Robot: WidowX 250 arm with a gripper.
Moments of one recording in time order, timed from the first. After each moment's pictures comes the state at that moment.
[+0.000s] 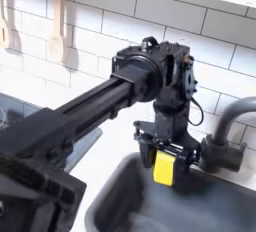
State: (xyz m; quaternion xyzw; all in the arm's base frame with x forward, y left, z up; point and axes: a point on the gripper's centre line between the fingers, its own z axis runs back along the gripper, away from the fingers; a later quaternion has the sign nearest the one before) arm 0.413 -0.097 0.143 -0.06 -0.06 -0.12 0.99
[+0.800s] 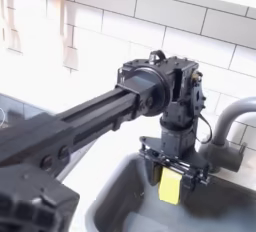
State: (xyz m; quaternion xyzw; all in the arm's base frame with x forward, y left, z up) arm 0.389 -0.109 0.136 -0.07 -0.05 -0.13 0.99
